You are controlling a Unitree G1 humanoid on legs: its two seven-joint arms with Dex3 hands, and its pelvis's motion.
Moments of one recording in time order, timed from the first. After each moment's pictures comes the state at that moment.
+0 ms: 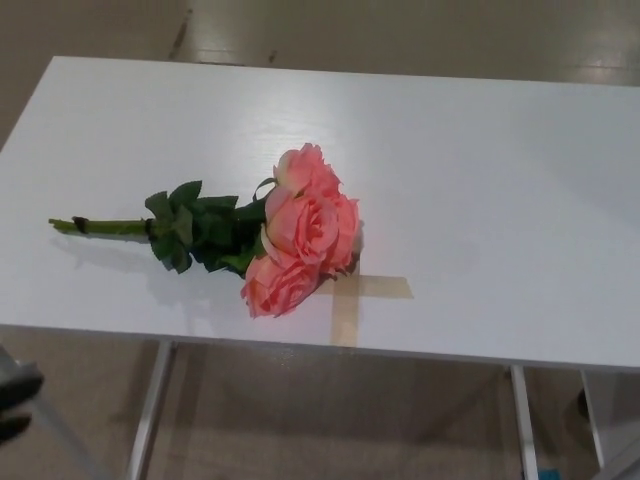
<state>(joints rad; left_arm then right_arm) 0.45 0.50 0.37 -0.07 -0.10 -0.45 -0.35 -0.15 -0.33 0.03 1.33 -0.23 -0.11 0.00</state>
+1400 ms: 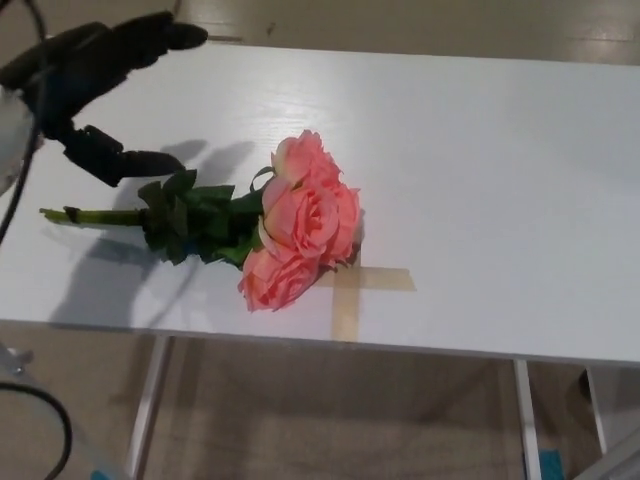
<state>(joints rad) -0.85 0.73 -0.31 0.44 0.31 -0.04 -0.44 -0.24 -0.34 0.04 1.33 -0.23 -0.11 -0.01</state>
